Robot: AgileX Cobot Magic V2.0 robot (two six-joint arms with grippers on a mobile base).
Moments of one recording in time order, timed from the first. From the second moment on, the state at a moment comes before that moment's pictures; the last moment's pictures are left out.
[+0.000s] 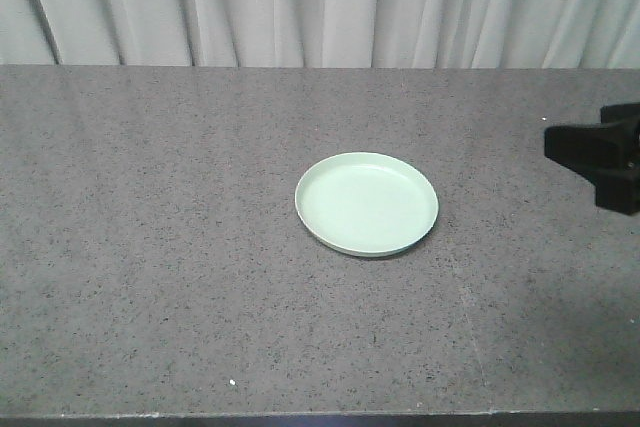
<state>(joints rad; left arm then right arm) -0.09 -0.01 0.02 0.08 0.12 -0.15 -0.01 0.94 -0.99 0.68 0.75 -0.74</state>
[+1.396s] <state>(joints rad) -0.09 -0.01 0.02 0.08 0.12 -0.15 0.27 2.05 -1.87 0.07 1.04 -0.19</state>
